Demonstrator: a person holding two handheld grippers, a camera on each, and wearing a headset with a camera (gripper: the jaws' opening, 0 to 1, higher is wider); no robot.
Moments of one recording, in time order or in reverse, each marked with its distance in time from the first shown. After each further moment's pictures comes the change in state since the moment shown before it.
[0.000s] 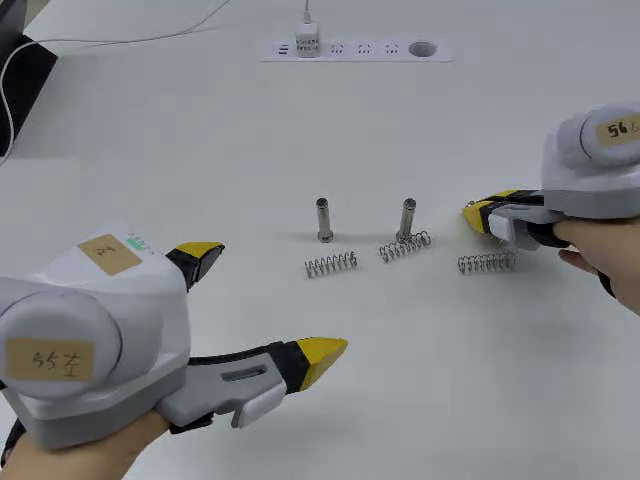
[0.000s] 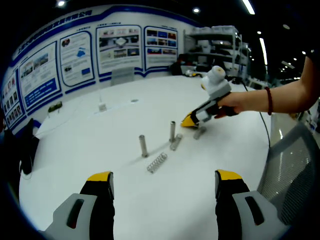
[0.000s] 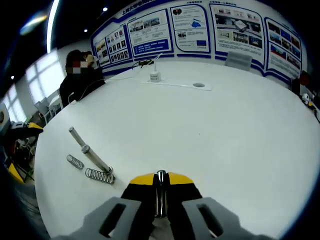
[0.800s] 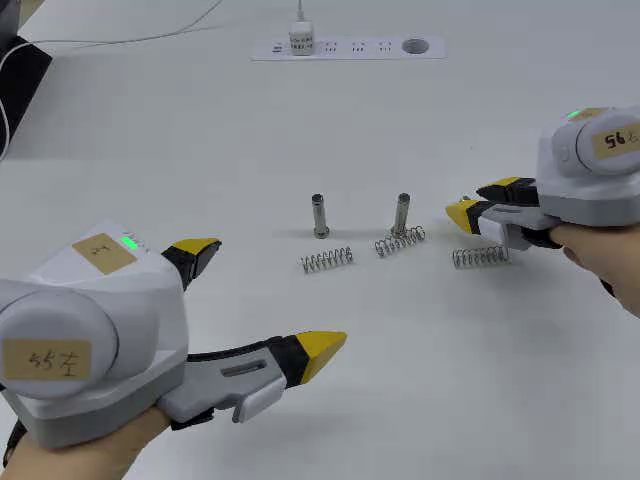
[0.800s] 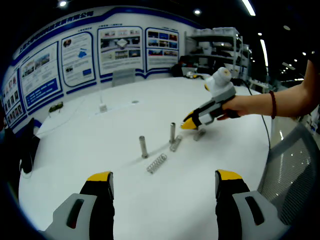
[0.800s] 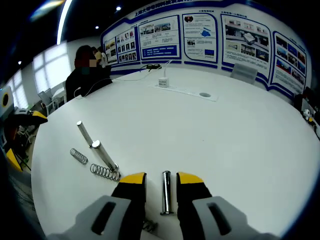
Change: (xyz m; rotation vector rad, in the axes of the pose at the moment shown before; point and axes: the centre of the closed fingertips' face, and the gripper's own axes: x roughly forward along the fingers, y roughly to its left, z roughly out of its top) left arm 0.000 -0.001 0.001 -0.008 -0.012 0.008; right arm -0.004 0.007 0.004 -0.103 -0.042 0.003
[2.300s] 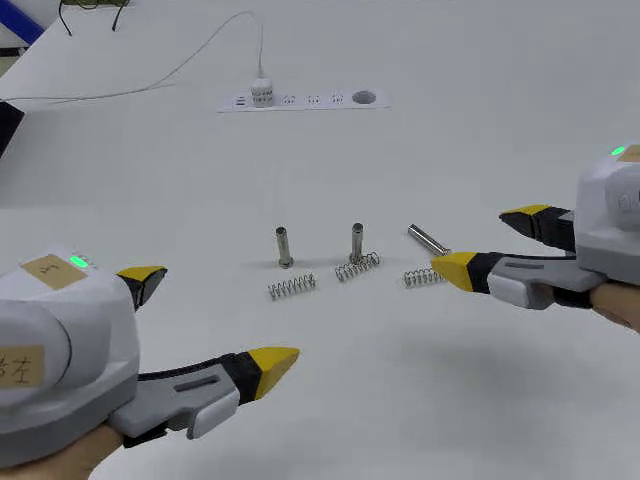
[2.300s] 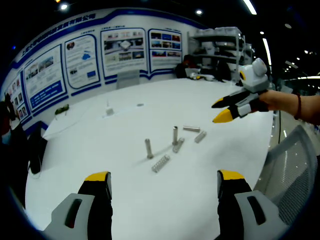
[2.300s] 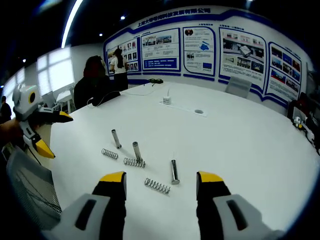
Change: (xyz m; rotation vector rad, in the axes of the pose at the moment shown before) left arm -0.025 0.002 0.010 0.006 -0.004 0.045; right arm -0.103 0.026 0.014 -0.034 -0.097 -0.024
